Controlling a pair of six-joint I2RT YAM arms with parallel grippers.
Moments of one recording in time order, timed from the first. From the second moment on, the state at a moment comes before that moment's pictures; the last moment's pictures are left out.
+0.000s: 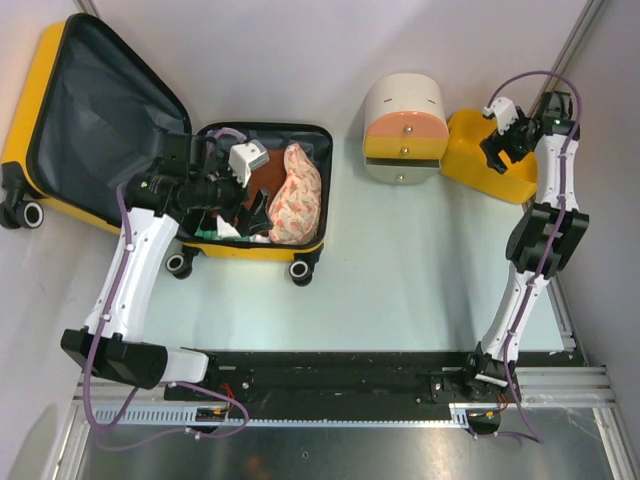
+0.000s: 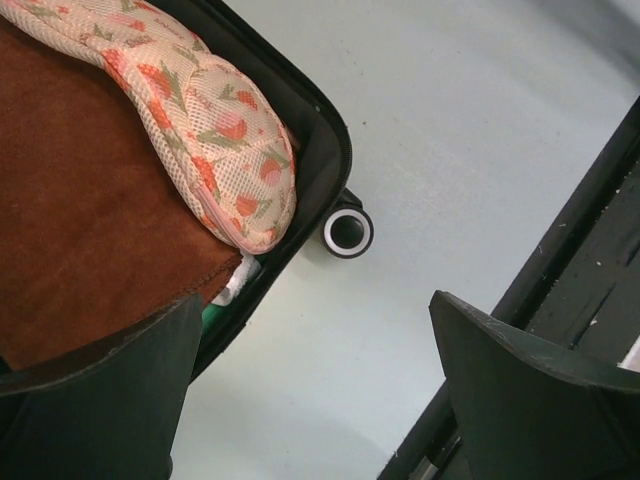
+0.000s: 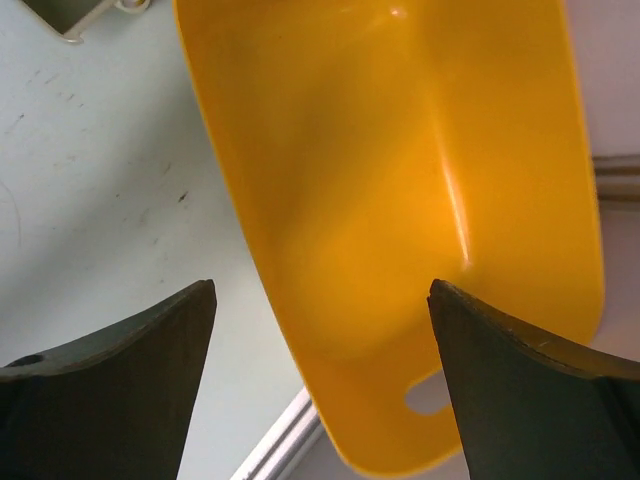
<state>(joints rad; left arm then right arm) -0.21 1.34 1.61 -1.10 0.58 0.46 -0.29 2.23 2.29 -0.91 -0.46 -1.00</state>
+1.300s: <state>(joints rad) -0.20 1.64 1.62 -0.82 0.43 0.28 -0.06 1.42 1.25 -1.17 -0.53 -1.16</state>
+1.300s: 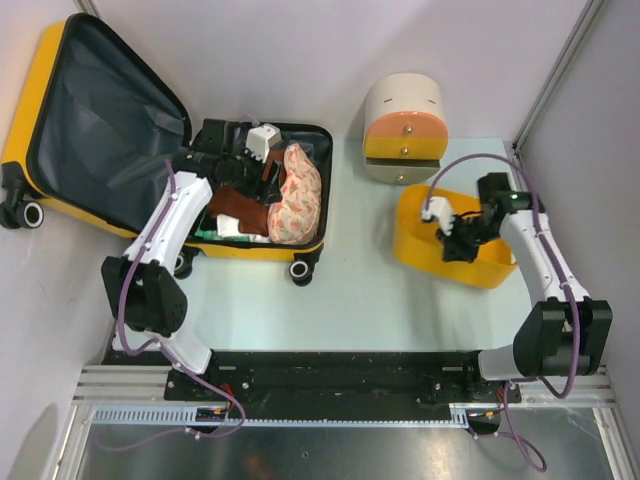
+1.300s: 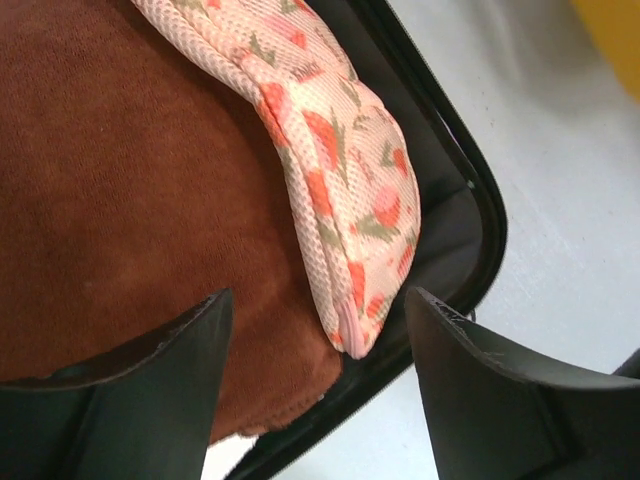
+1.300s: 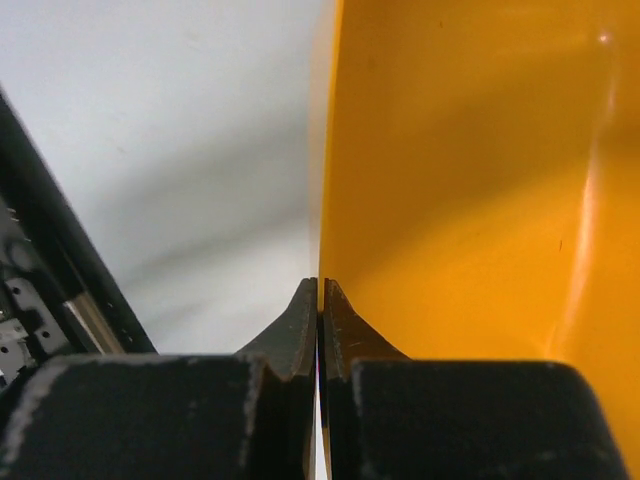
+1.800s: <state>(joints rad) -0.22 1.75 1.65 -0.76 0.45 0.23 0.46 1.38 1.11 -0.94 -0.44 -0.85</state>
